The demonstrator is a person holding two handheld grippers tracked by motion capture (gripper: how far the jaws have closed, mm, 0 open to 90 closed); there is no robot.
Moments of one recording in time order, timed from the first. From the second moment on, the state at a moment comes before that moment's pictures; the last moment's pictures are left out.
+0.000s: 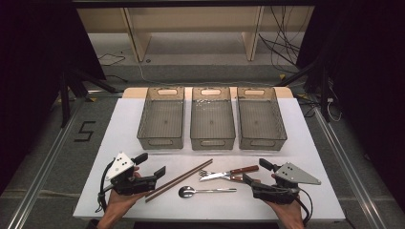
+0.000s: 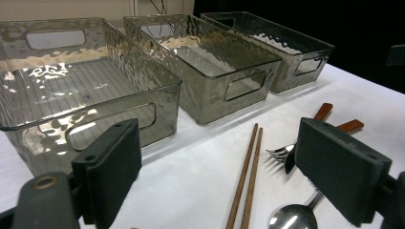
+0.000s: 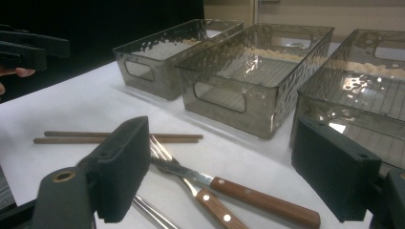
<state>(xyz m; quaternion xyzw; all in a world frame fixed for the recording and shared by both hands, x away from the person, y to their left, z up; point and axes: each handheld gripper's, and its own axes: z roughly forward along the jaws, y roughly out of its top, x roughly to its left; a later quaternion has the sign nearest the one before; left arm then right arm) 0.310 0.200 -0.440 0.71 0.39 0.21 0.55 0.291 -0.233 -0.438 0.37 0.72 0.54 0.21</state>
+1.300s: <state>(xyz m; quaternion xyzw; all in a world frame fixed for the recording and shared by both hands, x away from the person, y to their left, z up) 0.357 0.166 -0.428 0.89 0.35 0.11 0.26 0.293 -0.229 -0.439 0.37 0.73 0.53 0.20</state>
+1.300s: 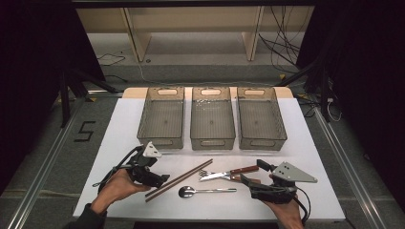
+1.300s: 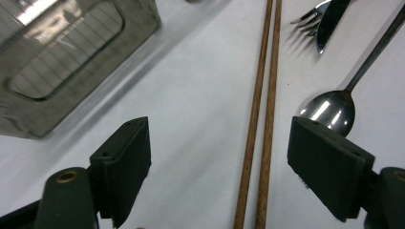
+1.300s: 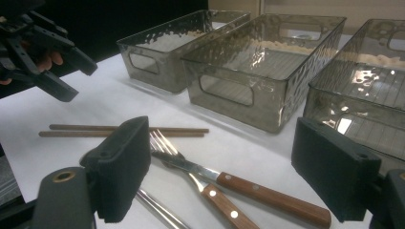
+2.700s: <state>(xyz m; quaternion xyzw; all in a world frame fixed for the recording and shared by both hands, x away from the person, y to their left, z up) 0.382 0.126 -0.462 0.94 0.31 0.04 0.12 0.294 -0.226 -0.441 0.37 0.74 0.53 0.19</state>
